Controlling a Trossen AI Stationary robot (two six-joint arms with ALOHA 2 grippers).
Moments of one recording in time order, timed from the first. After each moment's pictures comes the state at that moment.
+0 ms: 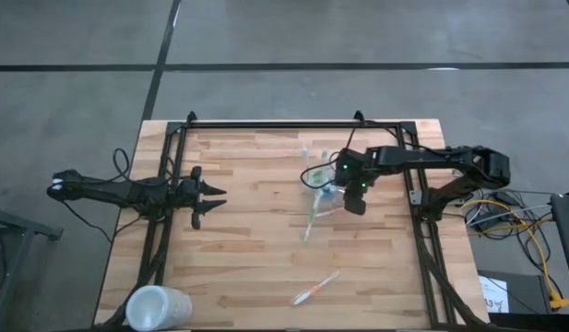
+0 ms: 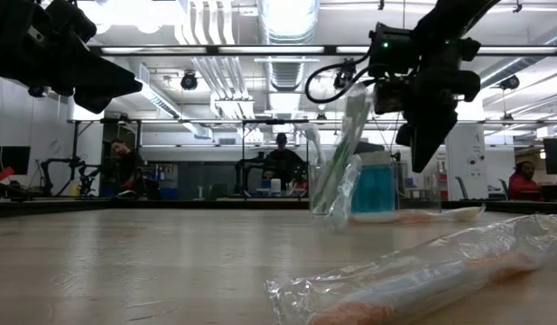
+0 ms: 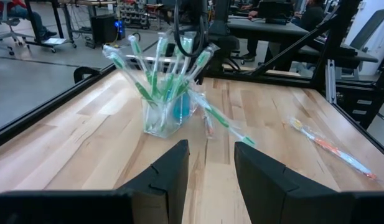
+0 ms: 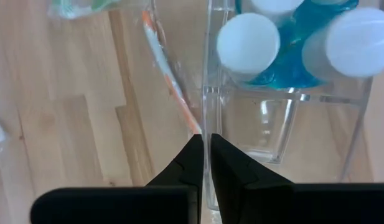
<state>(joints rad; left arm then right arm) -0.15 0.34 0.16 -0.03 -0.24 -0.13 -0.28 1.41 0.86 -0.73 -0.27 0.01</state>
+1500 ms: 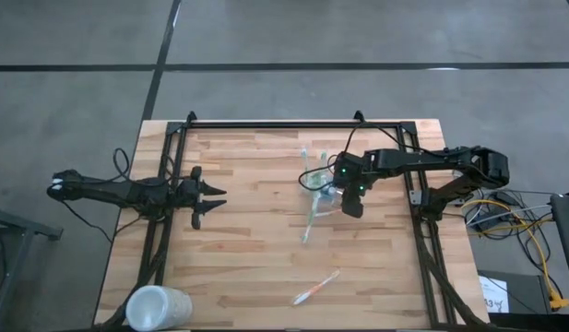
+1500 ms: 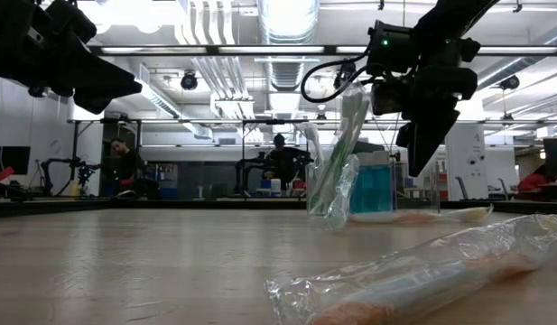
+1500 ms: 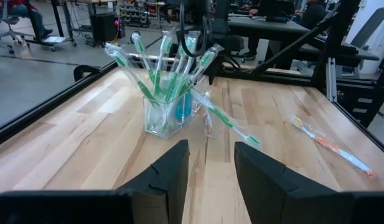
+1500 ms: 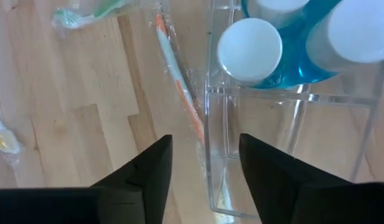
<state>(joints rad) -0.15 0.34 0.16 -0.04 -0.24 -0.13 -0.25 1.42 0.85 -0.69 -0.27 0.09</state>
